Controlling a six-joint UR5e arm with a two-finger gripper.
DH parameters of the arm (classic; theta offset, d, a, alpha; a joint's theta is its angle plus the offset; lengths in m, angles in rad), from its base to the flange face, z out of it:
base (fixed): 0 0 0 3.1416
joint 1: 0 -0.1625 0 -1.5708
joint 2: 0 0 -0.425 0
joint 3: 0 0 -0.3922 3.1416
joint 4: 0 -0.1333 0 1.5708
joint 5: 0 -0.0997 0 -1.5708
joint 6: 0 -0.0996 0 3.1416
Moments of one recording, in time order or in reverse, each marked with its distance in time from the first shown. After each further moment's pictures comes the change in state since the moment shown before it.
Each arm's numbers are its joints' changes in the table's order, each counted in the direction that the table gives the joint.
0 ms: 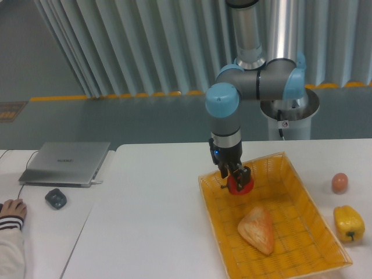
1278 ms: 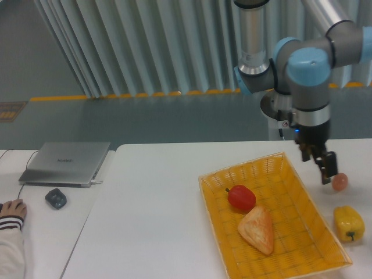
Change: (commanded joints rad) arm -0.452 0.071 0.152 0.133 -0.038 -0.917
